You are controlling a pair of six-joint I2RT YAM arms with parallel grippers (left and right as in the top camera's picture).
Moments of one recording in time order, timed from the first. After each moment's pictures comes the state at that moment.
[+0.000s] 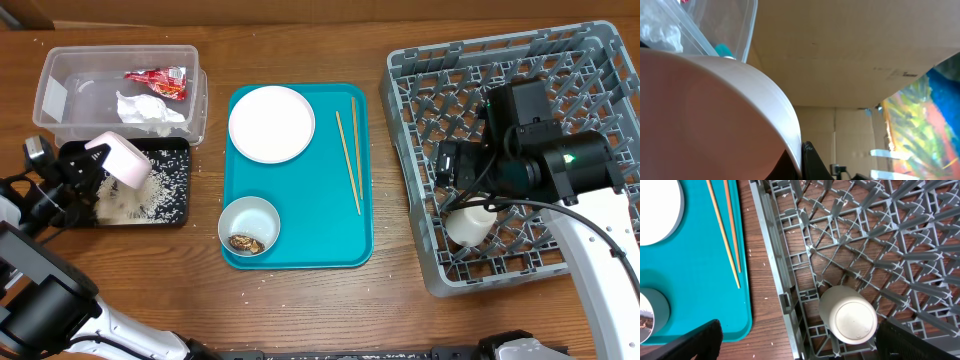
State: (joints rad) left arm 0.85 1.98 1.35 -1.05 1.54 0.09; right arm 0.22 1.36 1.46 -1.29 0.01 0.33
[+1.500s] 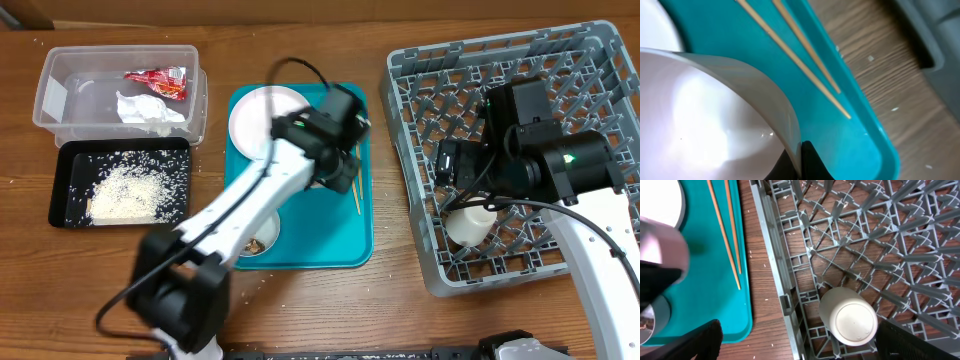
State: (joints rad) left arm -0.61 1.87 1.50 -0.92 0.03 -0.05; right arm 0.22 1.36 1.46 -1.28 0.01 0.33
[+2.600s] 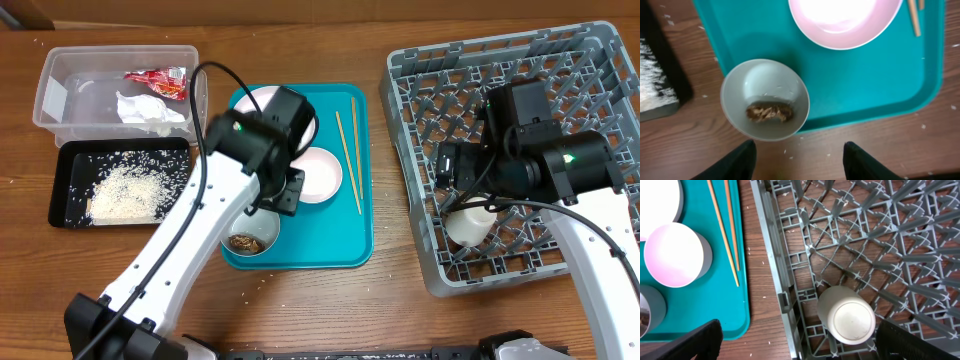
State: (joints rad) left arm -0.50 1.60 1.47 -1.35 -0.09 -0.26; right arm 0.22 1.36 1.46 -1.29 0.01 0.31
